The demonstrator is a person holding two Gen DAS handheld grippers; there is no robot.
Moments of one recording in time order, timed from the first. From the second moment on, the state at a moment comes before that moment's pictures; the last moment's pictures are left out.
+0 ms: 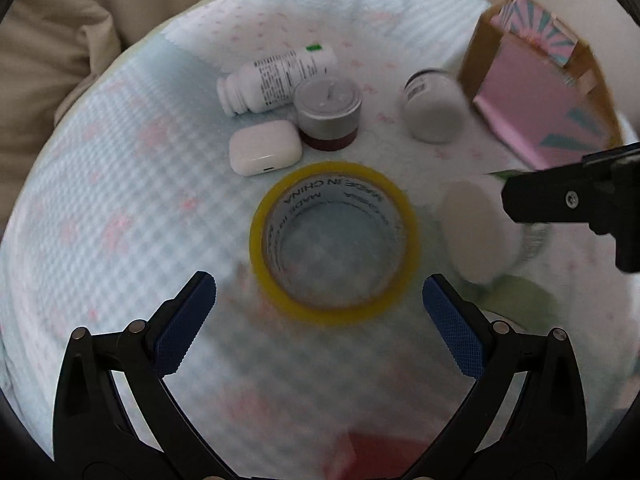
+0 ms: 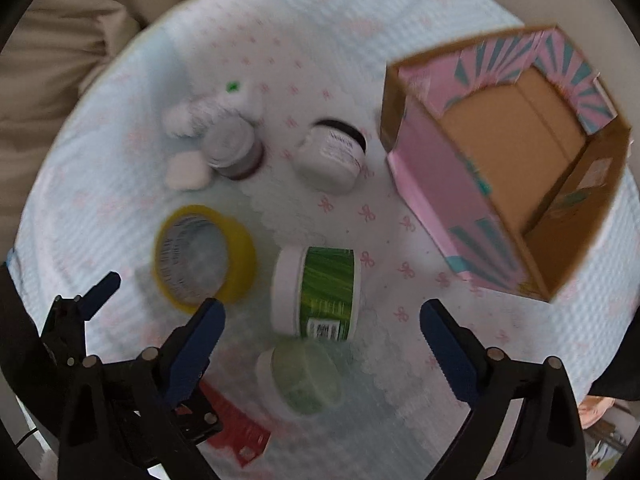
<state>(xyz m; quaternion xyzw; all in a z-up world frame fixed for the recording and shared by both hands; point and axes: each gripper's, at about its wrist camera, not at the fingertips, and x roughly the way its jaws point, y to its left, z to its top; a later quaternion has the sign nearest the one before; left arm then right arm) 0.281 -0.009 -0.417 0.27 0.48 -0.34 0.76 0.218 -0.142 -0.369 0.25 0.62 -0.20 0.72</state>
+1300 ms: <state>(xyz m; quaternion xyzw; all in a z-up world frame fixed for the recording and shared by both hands) 0.295 -0.003 -0.372 0.20 0.50 -0.32 0.78 0.228 -0.144 -0.389 0.31 0.62 -0.17 0.71</state>
